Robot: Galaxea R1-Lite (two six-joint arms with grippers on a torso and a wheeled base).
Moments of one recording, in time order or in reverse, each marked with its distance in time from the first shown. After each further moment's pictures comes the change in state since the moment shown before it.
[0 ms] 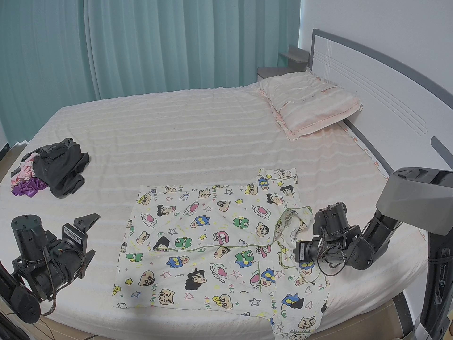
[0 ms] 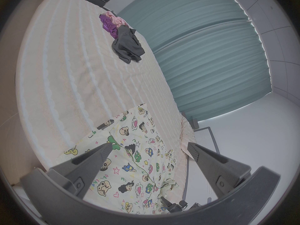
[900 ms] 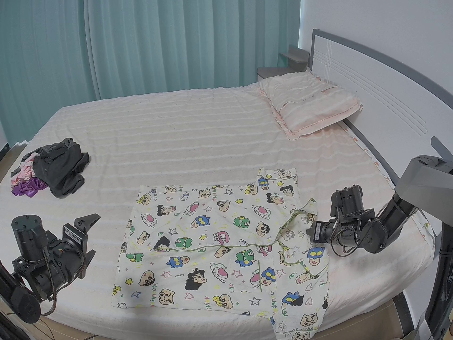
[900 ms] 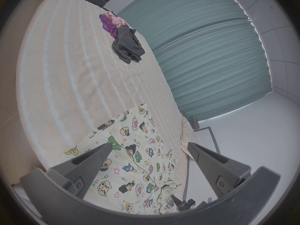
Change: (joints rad) left arm 0.000 0.002 0.000 0.000 0.001 0.002; right arm -0.091 -0.080 -0.042 0.063 -0.058 0.031
